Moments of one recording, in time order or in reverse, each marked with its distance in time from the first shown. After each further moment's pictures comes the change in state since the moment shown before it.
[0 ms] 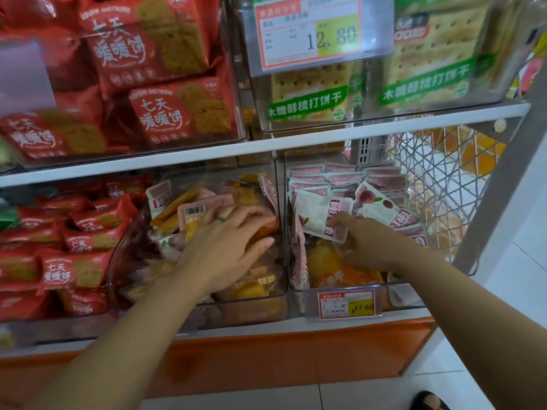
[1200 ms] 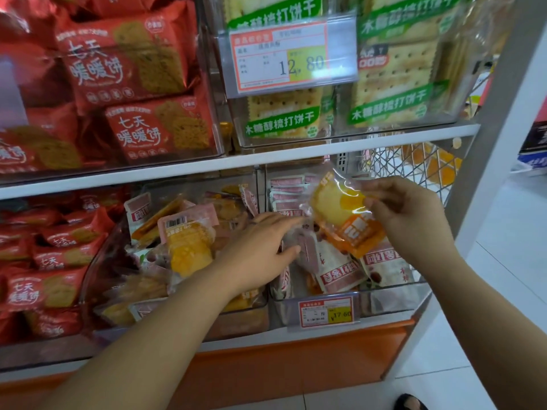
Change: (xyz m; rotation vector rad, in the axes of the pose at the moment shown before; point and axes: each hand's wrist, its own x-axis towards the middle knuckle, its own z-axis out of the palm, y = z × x) left_hand 0.040 0.057 -0.011 -0.415 -0.207 -0.013; right_hand -0.051 -0.006 -0.049 0.694 0.725 0.024
